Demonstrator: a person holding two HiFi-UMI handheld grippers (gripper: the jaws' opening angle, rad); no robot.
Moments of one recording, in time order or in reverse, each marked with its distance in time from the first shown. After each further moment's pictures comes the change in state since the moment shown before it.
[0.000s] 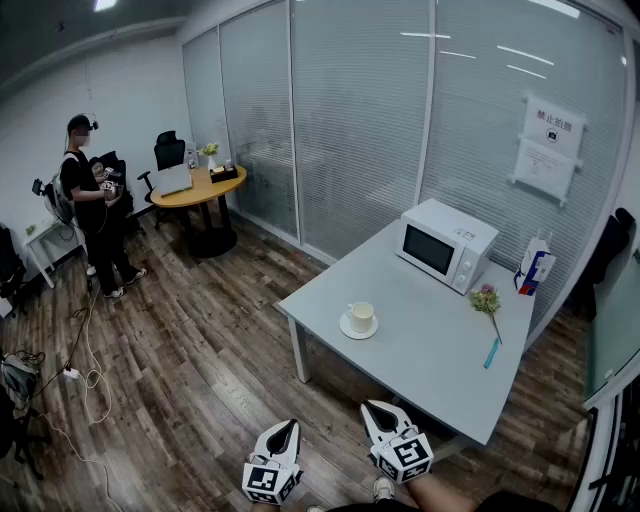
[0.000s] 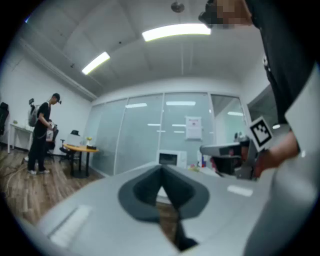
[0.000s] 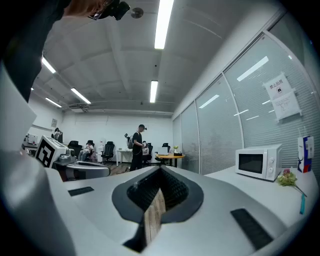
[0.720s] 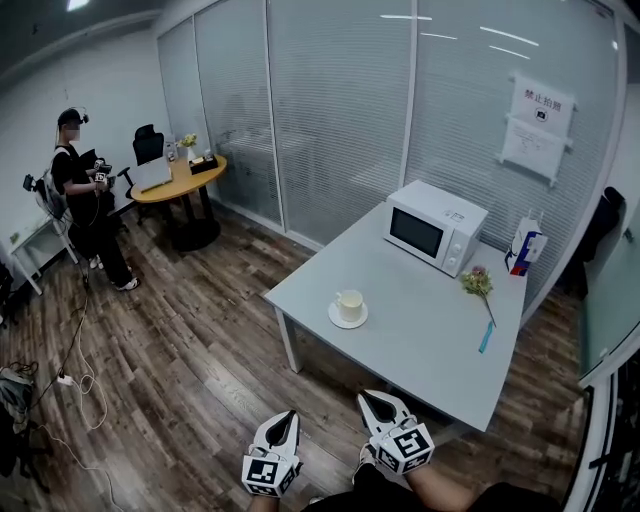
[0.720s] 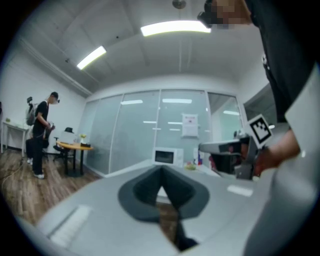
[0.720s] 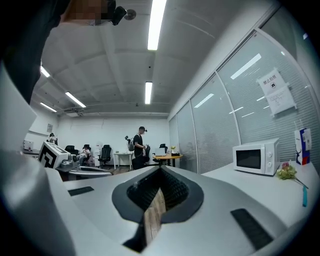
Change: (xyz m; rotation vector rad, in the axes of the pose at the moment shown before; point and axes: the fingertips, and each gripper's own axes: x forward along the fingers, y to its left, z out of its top) left arm 0.027 0.005 -0.007 0.015 0.021 -0.054; right arm 0.012 -0.014 -0.002 0.044 -0.021 -0.025
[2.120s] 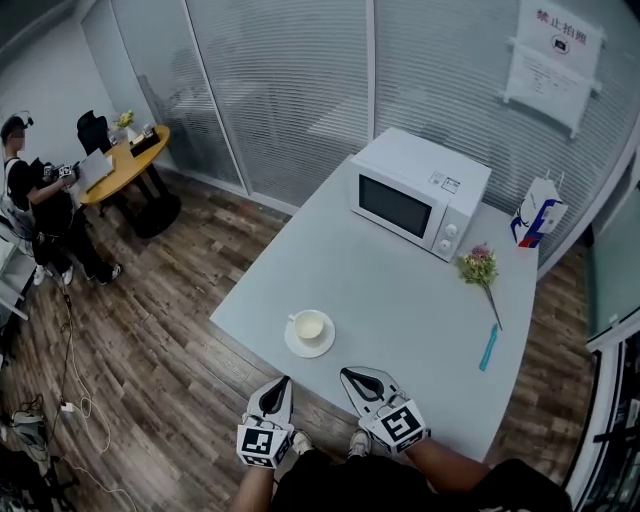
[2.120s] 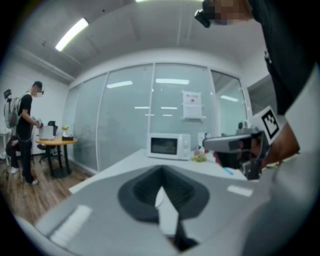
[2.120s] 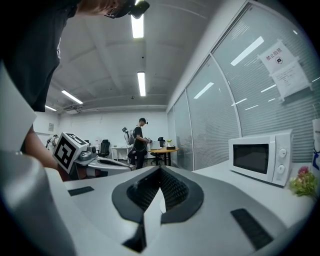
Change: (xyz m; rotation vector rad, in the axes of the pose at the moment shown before) left arm 0.313 0.026 -0.024 0.058 0.176 -0.097; right arm 0.136 -0.231 -0.029 0.008 0.083 0.049
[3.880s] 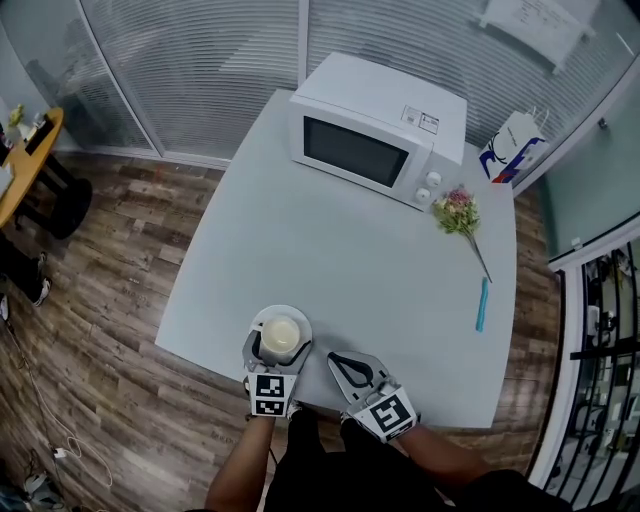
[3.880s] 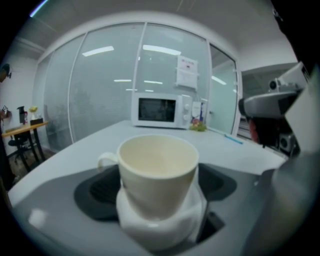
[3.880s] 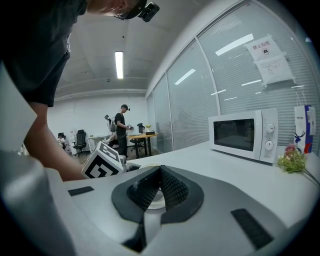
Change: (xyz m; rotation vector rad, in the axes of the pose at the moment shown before) left arm 0.200 0.036 -0.125 0.056 0.283 -0.241; right arm 0.070 -0.067 -0.084 0.071 0.166 -0.241
